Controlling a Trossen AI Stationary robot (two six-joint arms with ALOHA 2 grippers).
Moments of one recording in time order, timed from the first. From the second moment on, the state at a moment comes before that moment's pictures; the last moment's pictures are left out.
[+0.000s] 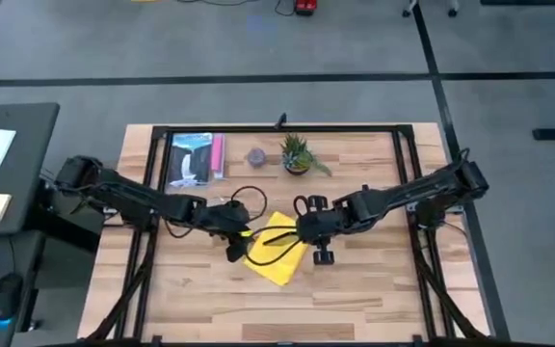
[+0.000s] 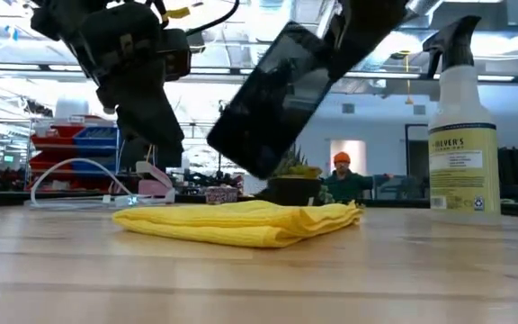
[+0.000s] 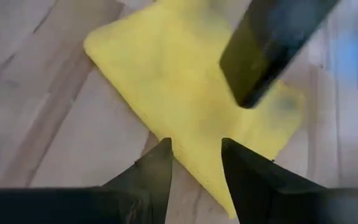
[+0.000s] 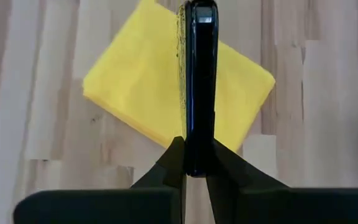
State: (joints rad) left arm -0.21 1.36 0.69 0.02 -0.23 -0.16; right arm 0.25 1.65 1.37 -0.77 0.13 0.16
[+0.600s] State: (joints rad) left arm -0.21 1.36 0.69 0.02 -0.26 -0.17; right arm 0.25 1.72 1.52 -0.97 0.07 0.19
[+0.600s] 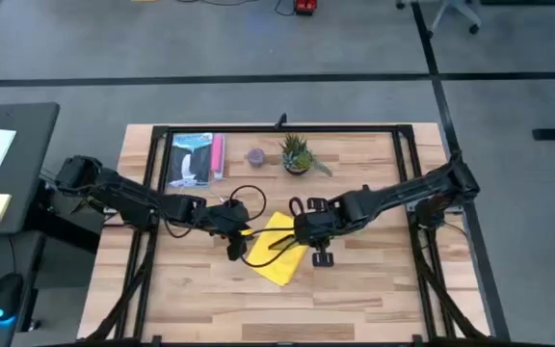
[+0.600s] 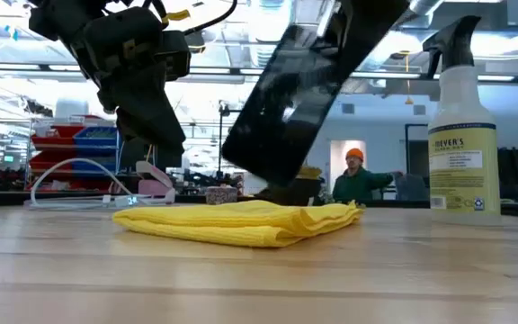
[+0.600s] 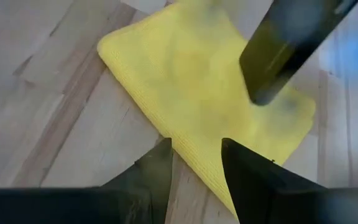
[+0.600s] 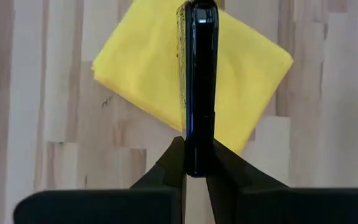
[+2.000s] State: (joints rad) left arm -0.21 1.36 0.69 0.08 -0.26 -0.16; right arm 0.13 2.00 1.89 -1.24 -0.05 0.08
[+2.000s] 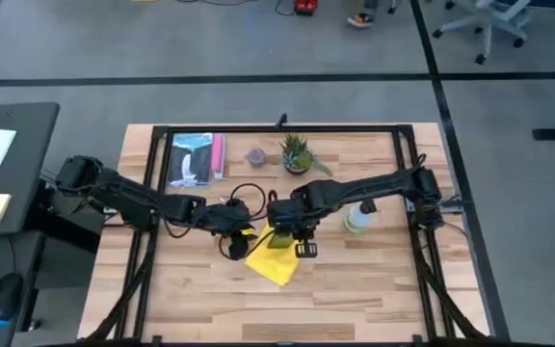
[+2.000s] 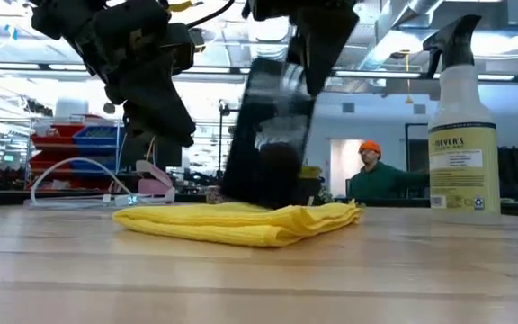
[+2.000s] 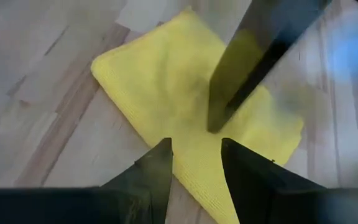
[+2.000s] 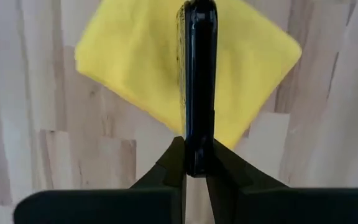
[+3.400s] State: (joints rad) left arm -0.25 1.36 0.68 0.02 -0.32 -0.14; right arm 0.18 2.05 1.99 -1.34 0.03 -0.05
